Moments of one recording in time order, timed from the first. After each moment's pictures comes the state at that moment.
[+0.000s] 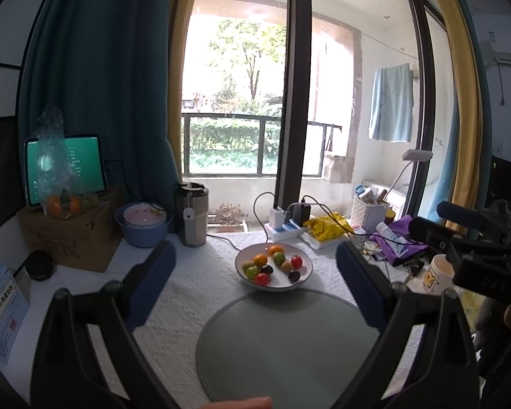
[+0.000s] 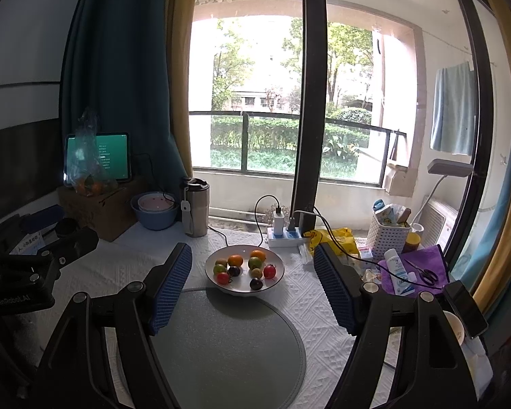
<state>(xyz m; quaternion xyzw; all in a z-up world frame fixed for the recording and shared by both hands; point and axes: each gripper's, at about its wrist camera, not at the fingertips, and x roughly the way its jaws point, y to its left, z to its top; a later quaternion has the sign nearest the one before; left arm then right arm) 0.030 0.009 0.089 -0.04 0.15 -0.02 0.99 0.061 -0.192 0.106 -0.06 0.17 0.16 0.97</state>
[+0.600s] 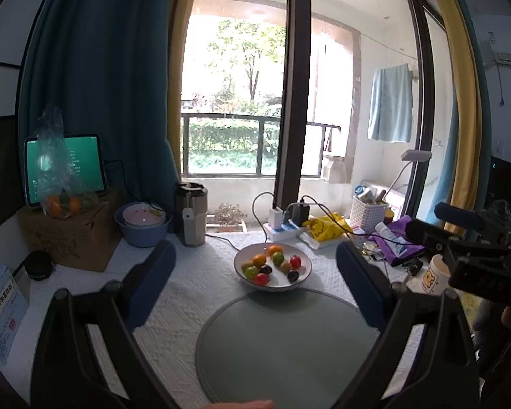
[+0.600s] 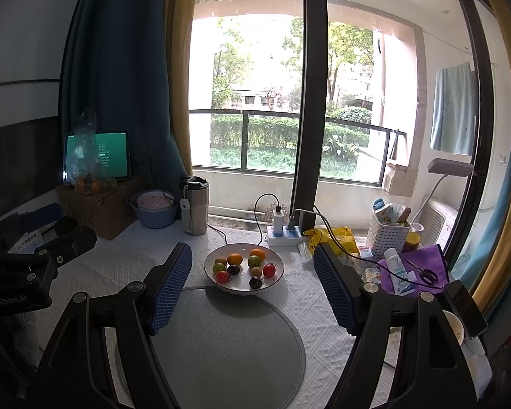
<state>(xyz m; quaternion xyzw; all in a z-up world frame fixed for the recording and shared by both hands) 0.029 0.009 0.089 -0.04 0.15 -0.02 0.99 0.061 -0.193 0.107 -0.06 0.17 0.16 0.97</state>
